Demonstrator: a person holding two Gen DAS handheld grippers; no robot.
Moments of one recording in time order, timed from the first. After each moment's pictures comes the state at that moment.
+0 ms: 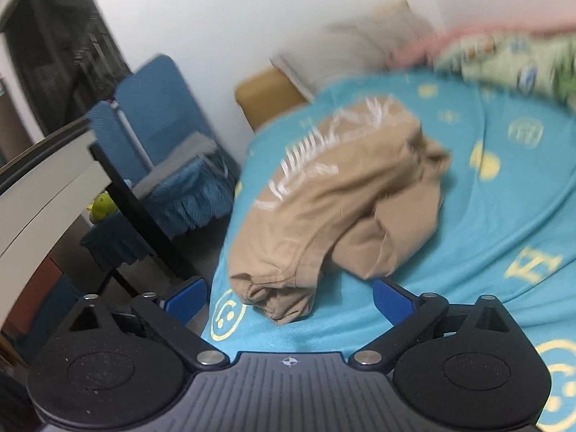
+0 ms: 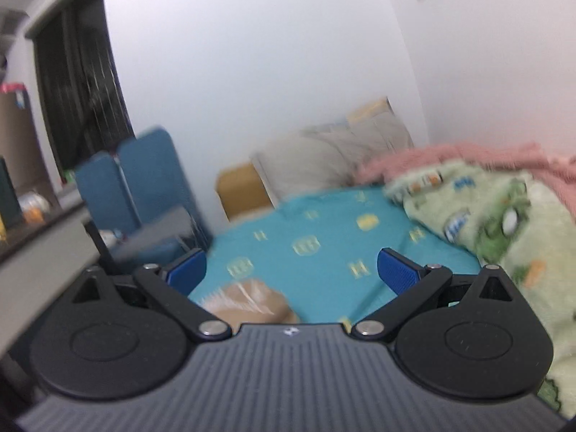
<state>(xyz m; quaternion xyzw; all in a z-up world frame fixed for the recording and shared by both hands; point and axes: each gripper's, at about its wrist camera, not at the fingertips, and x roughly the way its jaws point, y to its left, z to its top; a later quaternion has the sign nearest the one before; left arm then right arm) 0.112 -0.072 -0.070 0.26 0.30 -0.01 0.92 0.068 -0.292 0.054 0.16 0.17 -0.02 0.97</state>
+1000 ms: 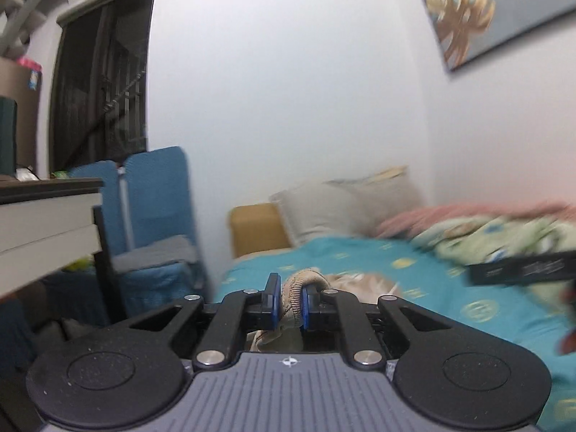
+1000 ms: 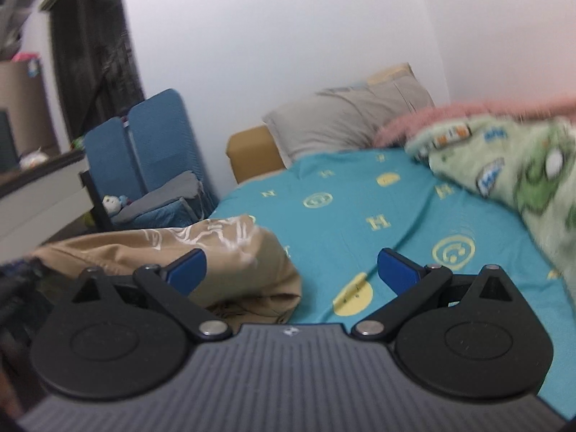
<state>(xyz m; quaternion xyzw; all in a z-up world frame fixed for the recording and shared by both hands) 0.059 -0.007 0.011 0.06 0.07 -0.10 0.99 0.094 -0.254 -0.025 0.12 0.15 0.02 0.98</state>
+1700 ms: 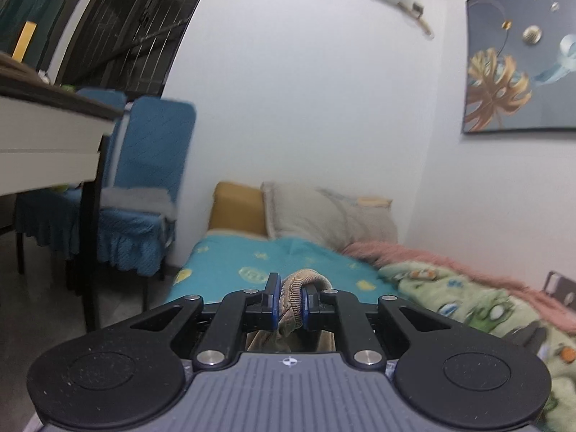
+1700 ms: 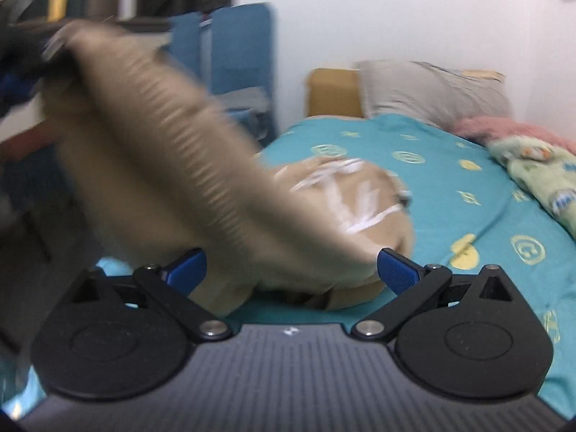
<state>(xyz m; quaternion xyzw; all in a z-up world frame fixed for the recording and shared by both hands) 0.063 0.088 0.006 -0.09 0.12 -0.13 0.98 0.116 -0.114 -0.069 0.01 0.22 0.05 0.97</state>
